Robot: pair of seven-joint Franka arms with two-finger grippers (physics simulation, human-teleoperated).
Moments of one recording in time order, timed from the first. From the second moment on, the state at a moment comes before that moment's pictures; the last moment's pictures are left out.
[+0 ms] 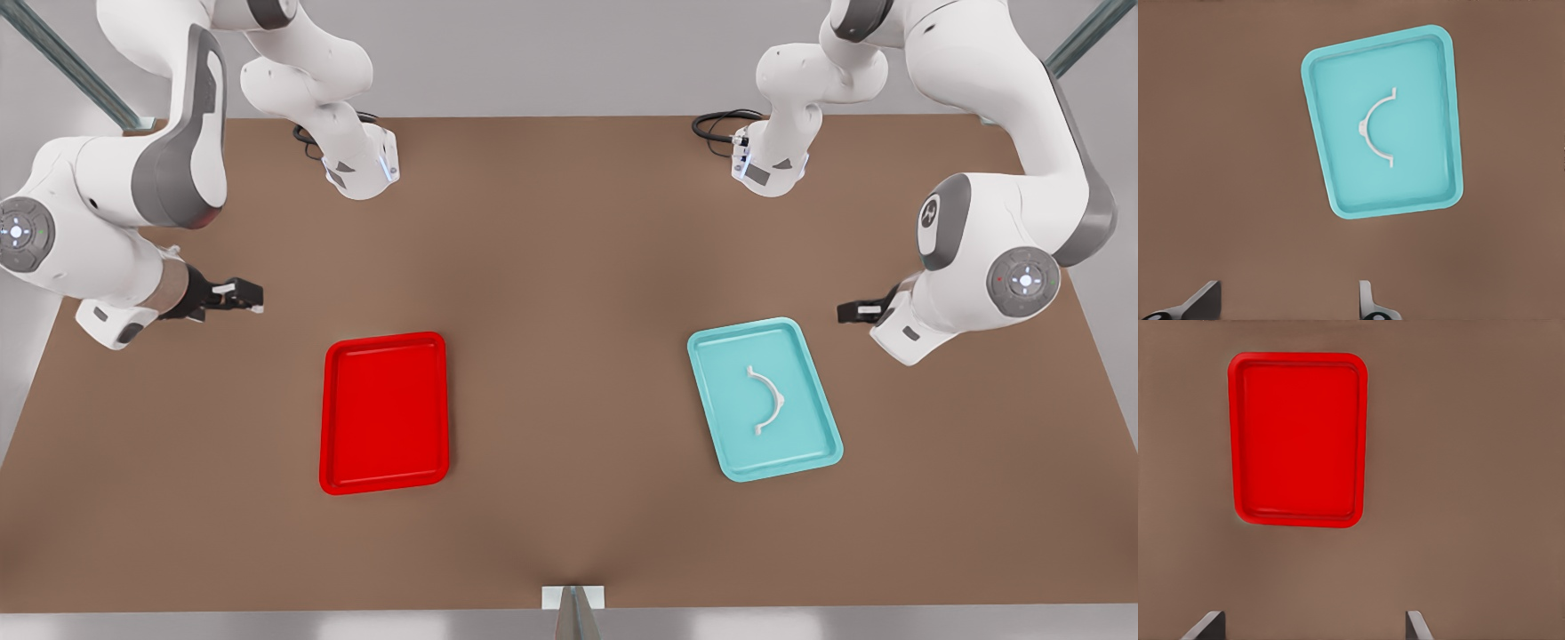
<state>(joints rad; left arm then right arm) -0.07 0.26 -0.03 -1.41 0.07 1.39 -0.09 0.30 0.17 -0.31 -1.45 0.08 1.45 -0.15</state>
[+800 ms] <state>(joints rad) -0.09 0.50 -0.03 -1.97 -0.11 2.35 -0.43 0.31 0.23 -0.30 -1.46 0.07 1.52 -0.13</state>
